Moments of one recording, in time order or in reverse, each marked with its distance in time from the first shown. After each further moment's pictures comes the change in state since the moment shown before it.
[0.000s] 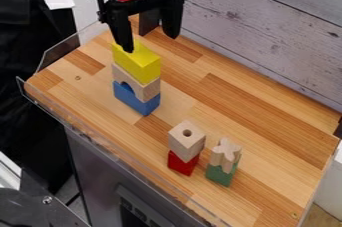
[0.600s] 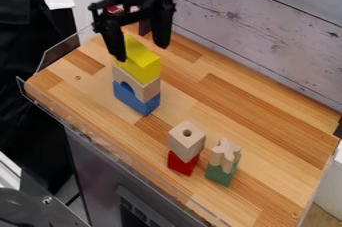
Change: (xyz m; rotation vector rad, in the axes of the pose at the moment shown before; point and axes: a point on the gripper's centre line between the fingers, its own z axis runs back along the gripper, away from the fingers) arm 0.017 0.002 -0.027 0.043 0.068 0.024
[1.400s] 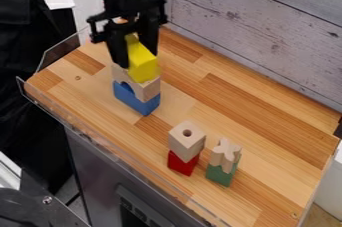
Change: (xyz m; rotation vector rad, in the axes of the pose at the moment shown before) arm 0.010 0.005 -0.007 0.058 0.014 0.064
